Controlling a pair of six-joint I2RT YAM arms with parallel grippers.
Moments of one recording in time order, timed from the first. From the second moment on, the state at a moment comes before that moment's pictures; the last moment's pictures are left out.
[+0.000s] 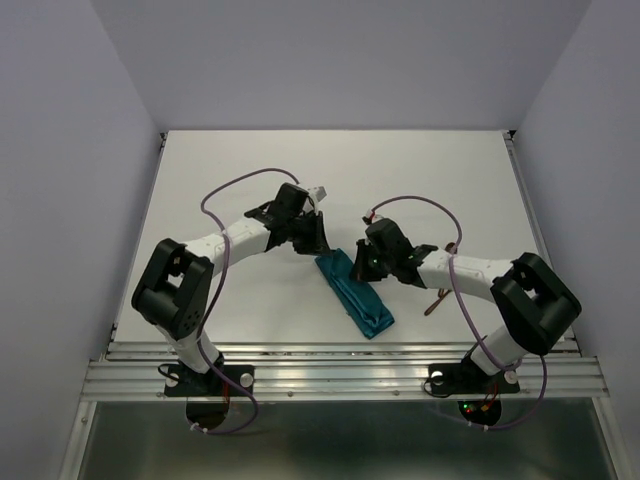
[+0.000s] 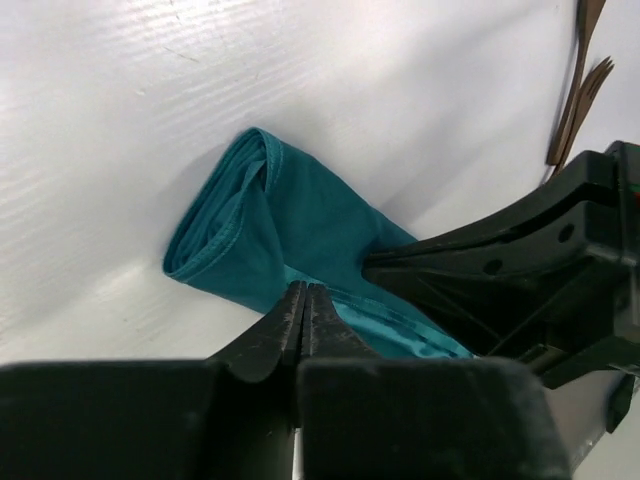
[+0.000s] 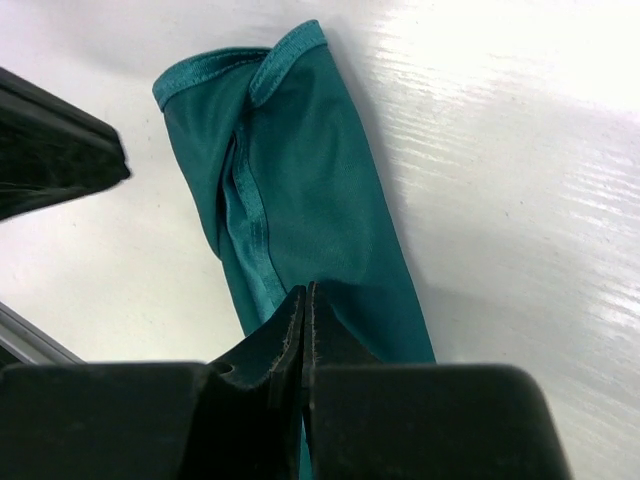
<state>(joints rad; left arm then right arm) -0.57 1.67 1.05 -0.28 0.38 -0.51 0.72 1.54 0.77 -0.05 -0.07 0.64</state>
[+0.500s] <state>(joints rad) -0.53 1.64 1.03 -0.28 0.41 -0.51 0.72 1.73 0.91 0.04 -0.13 0.65</state>
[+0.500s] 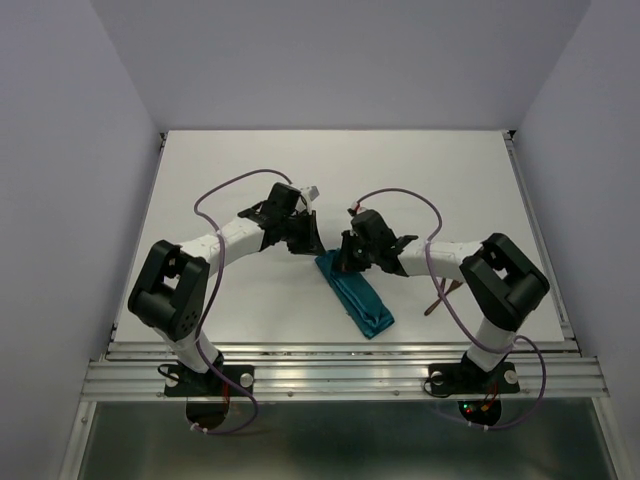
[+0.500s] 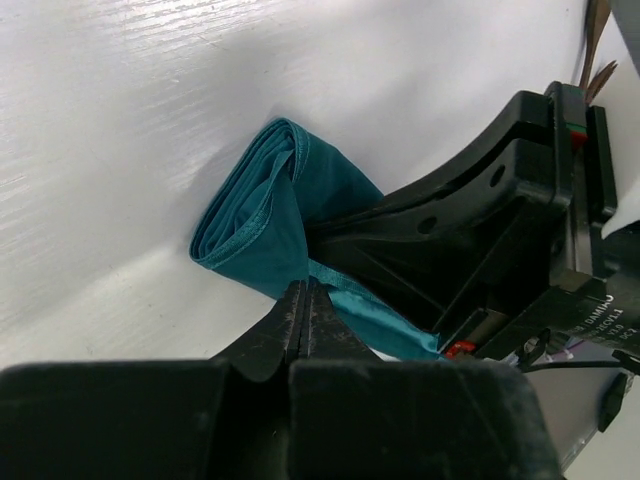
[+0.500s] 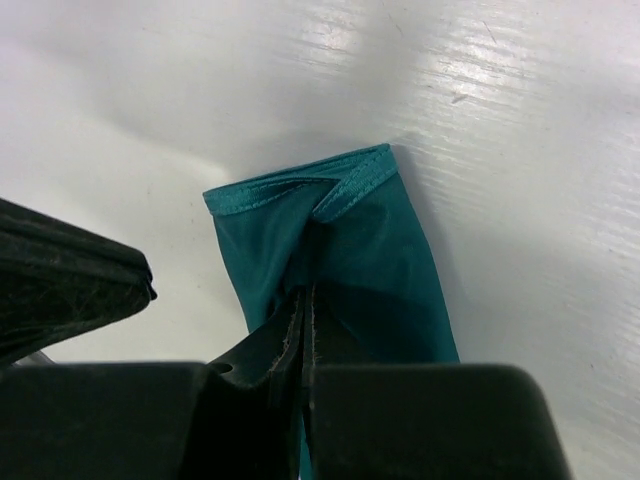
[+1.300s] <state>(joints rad) -0.62 1.66 1.03 -0.36 0.20 -0.46 0.72 1.83 0.89 0.31 -0.24 0.80</state>
